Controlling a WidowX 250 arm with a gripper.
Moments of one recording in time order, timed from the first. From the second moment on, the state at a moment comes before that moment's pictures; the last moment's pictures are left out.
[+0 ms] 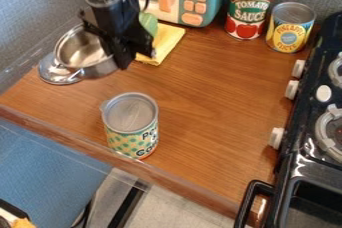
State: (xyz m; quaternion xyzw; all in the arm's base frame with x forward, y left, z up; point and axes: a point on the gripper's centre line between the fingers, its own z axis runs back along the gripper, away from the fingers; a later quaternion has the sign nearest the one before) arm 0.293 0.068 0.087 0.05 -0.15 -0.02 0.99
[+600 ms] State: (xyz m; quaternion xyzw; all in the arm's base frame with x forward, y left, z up) arm 0.297 0.072 0.044 0.05 -0.11 0.03 0.99
